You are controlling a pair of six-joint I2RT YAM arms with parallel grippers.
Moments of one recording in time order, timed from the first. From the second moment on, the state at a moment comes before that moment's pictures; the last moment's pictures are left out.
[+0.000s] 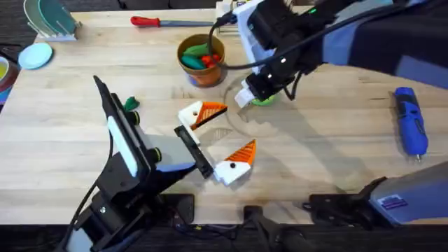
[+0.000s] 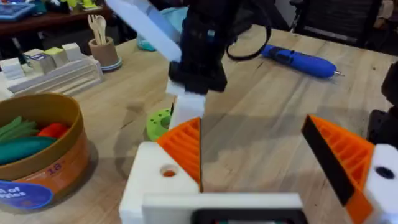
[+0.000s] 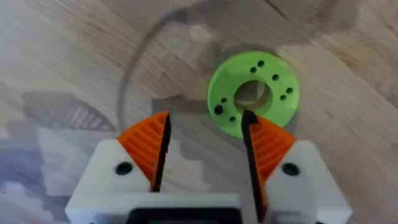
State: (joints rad) left arm -0.71 0.01 0.01 -0.06 0.25 -0.03; right arm 0.61 1.72 1.25 -0.82 -0.03 0.01
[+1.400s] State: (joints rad) left arm -0.71 0.01 0.01 -0.06 0.25 -0.03; right arm 0.65 1.79 1.25 -0.77 0.12 0.06
